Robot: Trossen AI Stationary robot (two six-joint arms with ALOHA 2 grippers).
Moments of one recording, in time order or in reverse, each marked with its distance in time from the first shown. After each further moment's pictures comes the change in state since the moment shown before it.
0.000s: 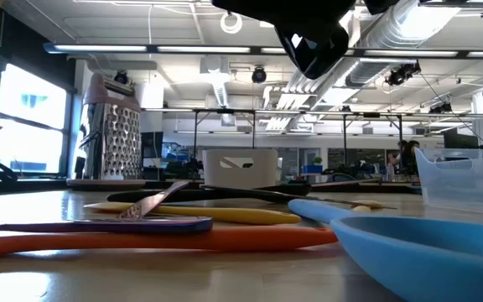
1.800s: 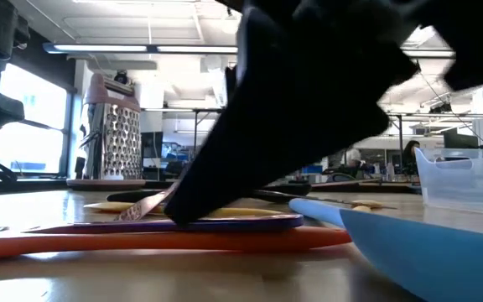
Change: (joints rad) left arm 0.059 0.006 -0.003 0.189 -0.019 0.171; right arm -0.021 0.287 0.427 -0.668 0.015 -0.037
